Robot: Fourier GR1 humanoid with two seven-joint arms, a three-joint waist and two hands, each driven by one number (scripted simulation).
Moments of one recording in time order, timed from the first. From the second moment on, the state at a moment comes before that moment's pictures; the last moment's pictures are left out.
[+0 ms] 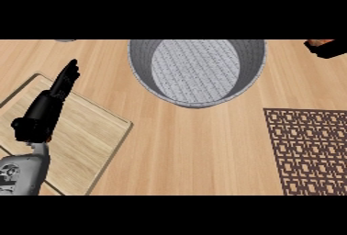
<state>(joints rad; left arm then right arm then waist) -0.24 0.27 0.07 -1.54 -0.13 -0.11 -0.01 -0.96 -0.57 -0.32 -0.71 0.76 0.07 -0.31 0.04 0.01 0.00</state>
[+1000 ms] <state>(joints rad) -0.22 0.27 0.09 -1.56 -0.15 -0.10 0.01 -1.49 -0.39 -0.28 -0.72 0.59 0.36 -0.01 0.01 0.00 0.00</state>
